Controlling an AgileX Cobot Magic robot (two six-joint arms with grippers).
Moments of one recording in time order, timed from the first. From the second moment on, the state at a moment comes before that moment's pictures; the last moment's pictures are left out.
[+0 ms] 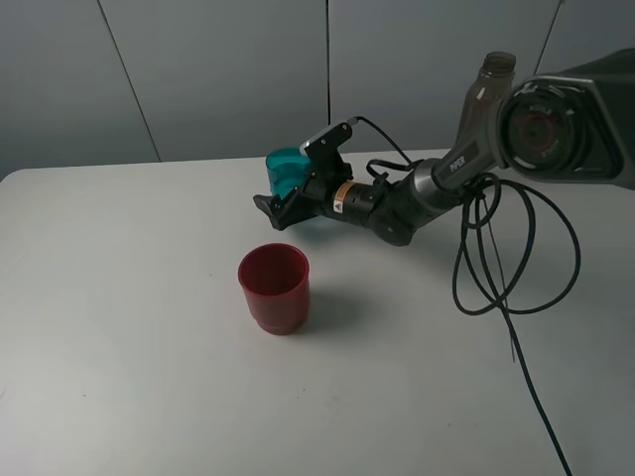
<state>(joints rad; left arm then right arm) 0.07 0.00 -0.52 0.02 1.10 0.23 0.50 2.54 -1.42 -0.46 -0.76 0.24</state>
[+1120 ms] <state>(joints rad) 0.07 0.00 -0.52 0.02 1.10 0.23 0.51 2.54 -1.42 -0.40 -0.79 0.24</state>
